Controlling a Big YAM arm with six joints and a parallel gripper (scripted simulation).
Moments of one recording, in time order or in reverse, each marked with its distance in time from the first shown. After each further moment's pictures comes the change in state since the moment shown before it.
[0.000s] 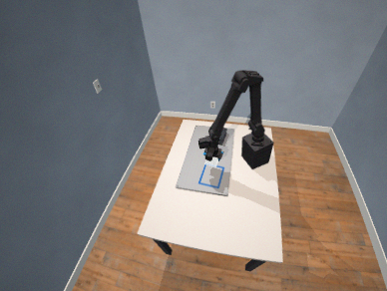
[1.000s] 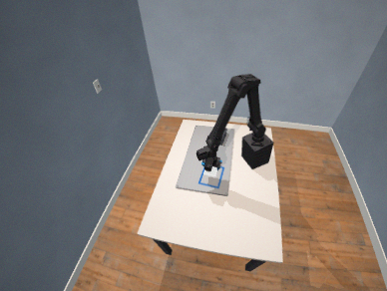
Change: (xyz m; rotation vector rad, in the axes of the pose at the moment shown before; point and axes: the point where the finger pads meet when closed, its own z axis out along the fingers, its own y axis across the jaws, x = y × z) arm -0.076 0.014 0.010 0.005 -0.010 -0.090
